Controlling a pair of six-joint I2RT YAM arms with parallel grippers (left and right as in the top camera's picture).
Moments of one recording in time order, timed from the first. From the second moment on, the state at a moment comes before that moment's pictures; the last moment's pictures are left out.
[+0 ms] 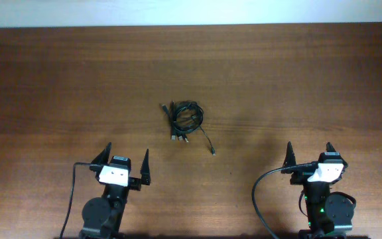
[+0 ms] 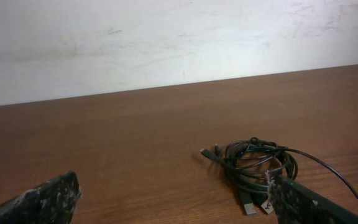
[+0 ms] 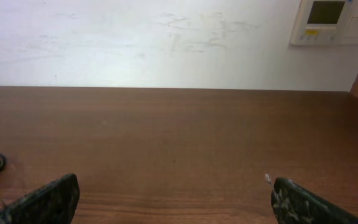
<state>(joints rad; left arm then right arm) -0.16 0.01 0.01 -0.08 -0.01 0.06 0.01 0.01 0.01 -0.07 0.04 0.00</state>
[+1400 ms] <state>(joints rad) -0.16 0.99 1.85 -1.24 0.13 0.06 0.01 0.71 1.26 -0.82 -0.29 0.09</state>
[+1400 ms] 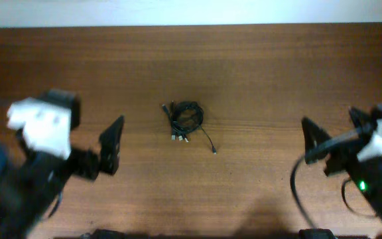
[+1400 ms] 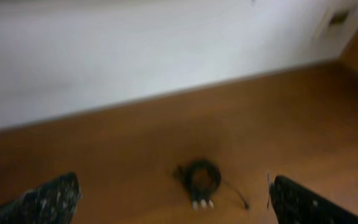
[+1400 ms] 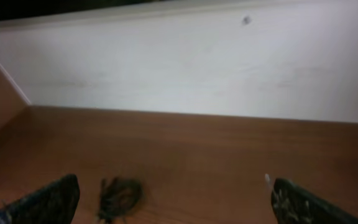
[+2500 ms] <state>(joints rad) -0.28 2.15 1.75 -1.22 0.32 -0.37 0.01 1.60 1.43 -1.32 -0.49 0.08</state>
